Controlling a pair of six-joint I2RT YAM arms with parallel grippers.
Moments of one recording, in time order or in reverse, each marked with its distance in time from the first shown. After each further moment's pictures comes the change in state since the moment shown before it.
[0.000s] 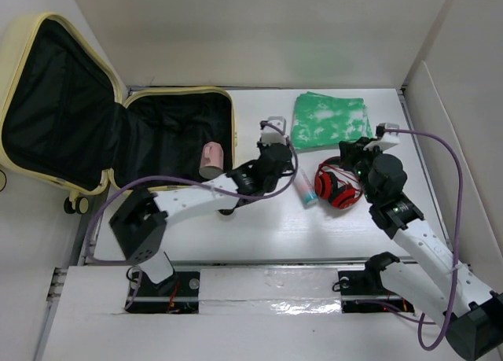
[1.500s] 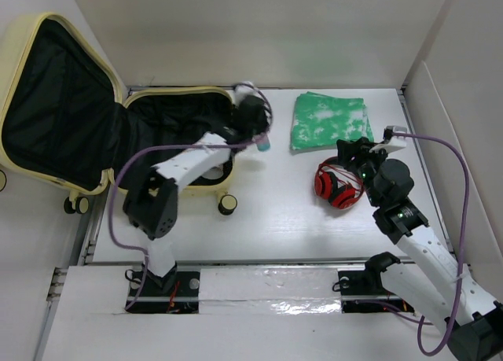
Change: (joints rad) left arm 0.312 0.261 0.337 -0.297 0.220 -0.037; right arm 0.000 -0.066 -0.013 0.011 0.006 0.020
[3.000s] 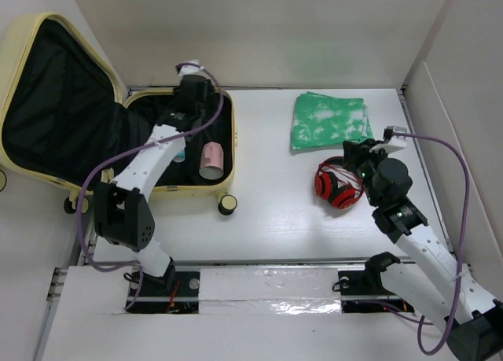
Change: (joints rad) left arm 0.386 -0.200 -0.021 -0.146 0.094 0.195; right arm 0.000 0.013 0.000 -0.012 0.024 0.012
